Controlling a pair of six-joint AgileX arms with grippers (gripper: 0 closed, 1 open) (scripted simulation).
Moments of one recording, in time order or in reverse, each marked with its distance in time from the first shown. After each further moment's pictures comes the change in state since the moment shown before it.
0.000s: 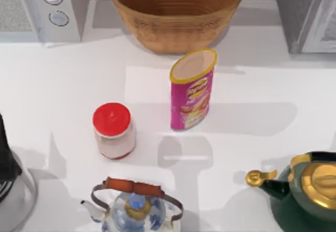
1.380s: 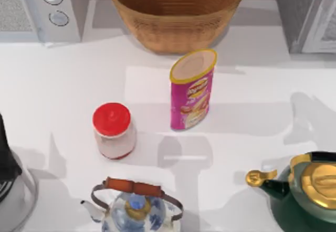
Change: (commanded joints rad) left arm 0.000 0.000 0.000 0.000 0.000 0.000; right arm 0.252 0.285 0.700 -0.100 -0.039 0.258
